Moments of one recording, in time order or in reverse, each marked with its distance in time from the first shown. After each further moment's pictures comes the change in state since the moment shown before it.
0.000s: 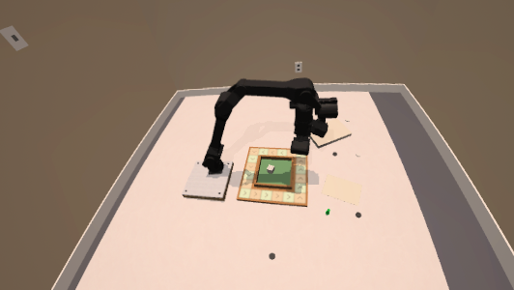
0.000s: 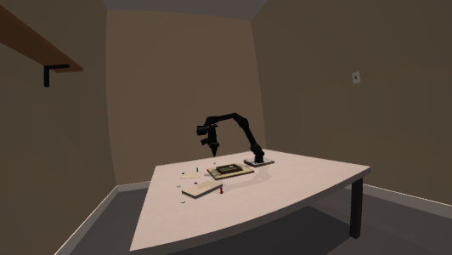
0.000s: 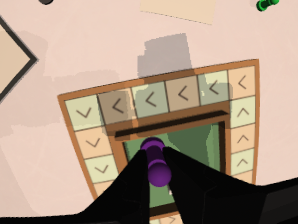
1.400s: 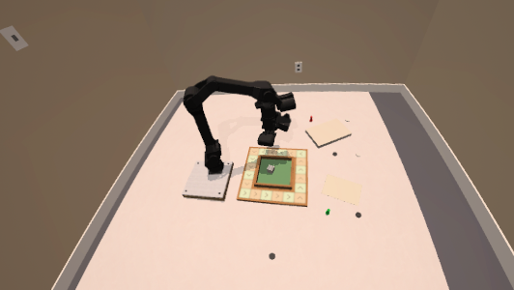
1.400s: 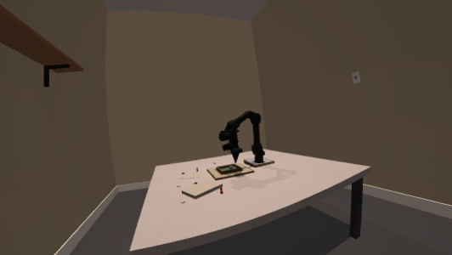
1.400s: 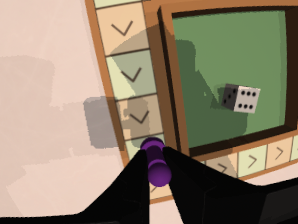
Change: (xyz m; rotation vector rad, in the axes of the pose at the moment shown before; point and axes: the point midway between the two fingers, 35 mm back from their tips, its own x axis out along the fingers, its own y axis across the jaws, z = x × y) arm 0.051 0.060 -0.136 -0.004 0.008 0.000
